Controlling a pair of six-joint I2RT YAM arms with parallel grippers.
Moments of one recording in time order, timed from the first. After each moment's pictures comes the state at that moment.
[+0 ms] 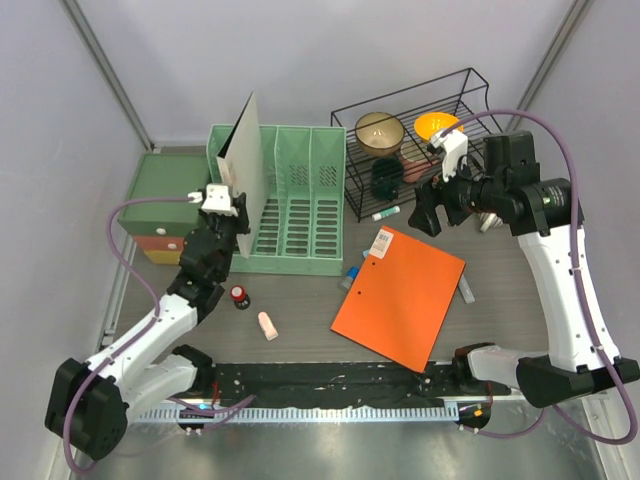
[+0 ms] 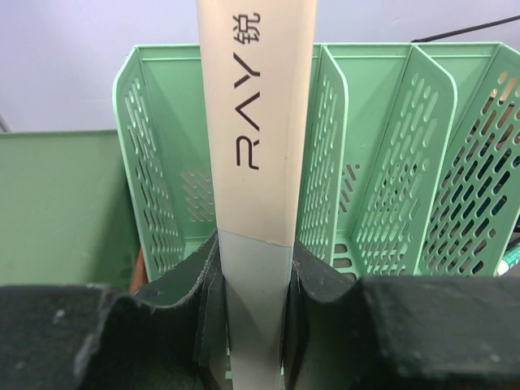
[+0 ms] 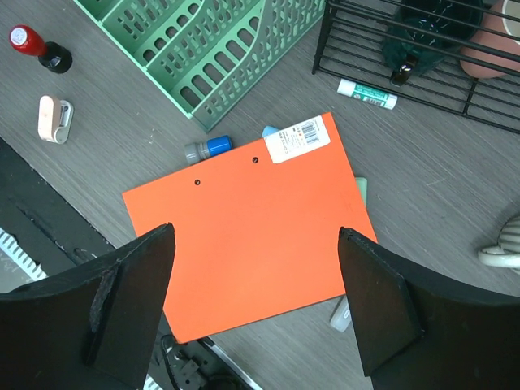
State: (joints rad) left arm -0.46 0.95 0.54 0.54 -0.36 0.03; right arm 0.21 1.23 1.67 -1.18 -0.43 -0.30
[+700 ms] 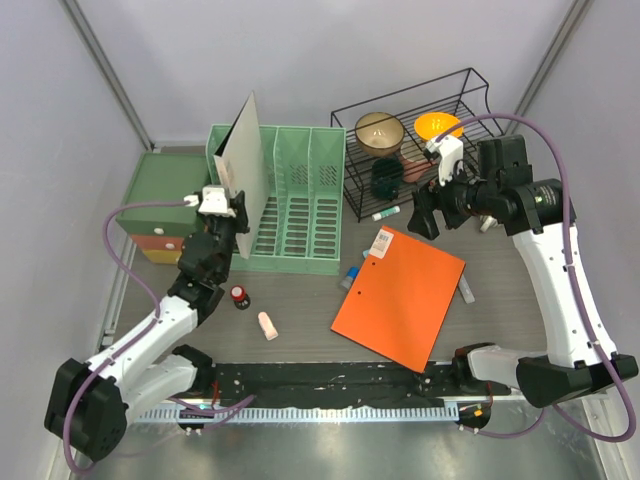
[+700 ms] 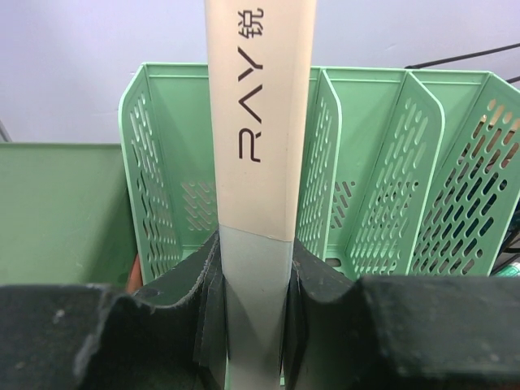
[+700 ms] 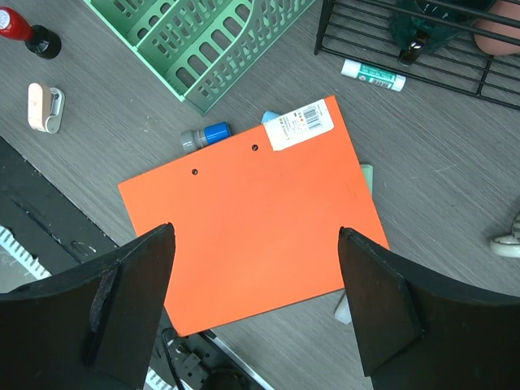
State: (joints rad) left arm -0.47 0.95 0.51 0.63 -0.37 0.02; right arm 0.21 1.23 1.61 -1.17 -0.42 -0.30
